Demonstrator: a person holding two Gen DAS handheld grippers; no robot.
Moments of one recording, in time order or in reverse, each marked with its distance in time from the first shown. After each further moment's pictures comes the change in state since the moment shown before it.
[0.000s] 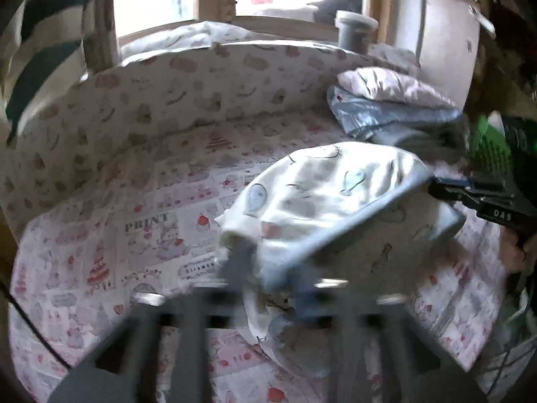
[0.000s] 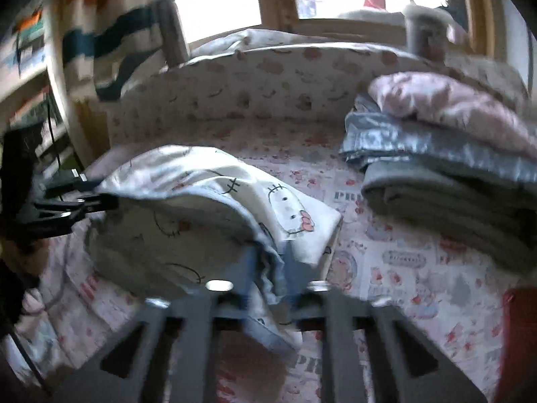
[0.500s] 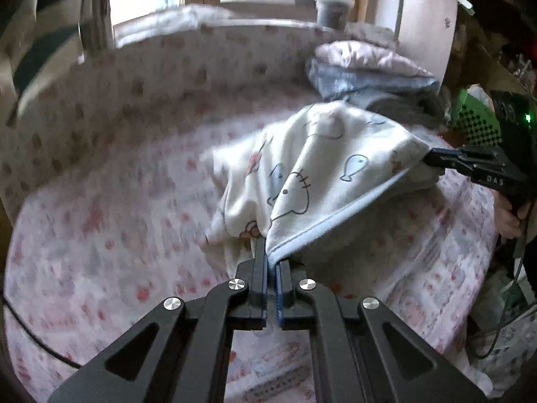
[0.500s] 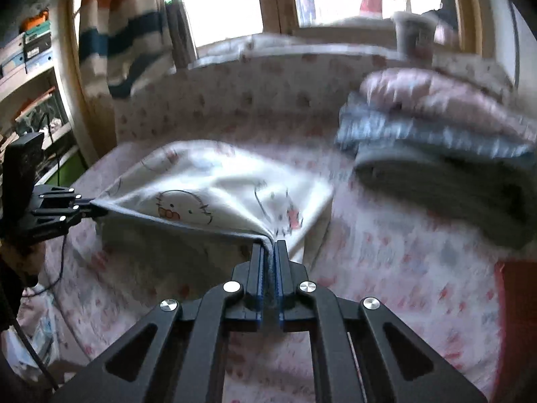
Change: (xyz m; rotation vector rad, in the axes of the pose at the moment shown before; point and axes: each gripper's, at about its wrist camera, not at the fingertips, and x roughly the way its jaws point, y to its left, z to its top) left arm -0.019 -0.011 -0.048 0.051 0.075 -0.040; right arm -0.027 0.007 -0.035 -0.022 0.008 -0.011
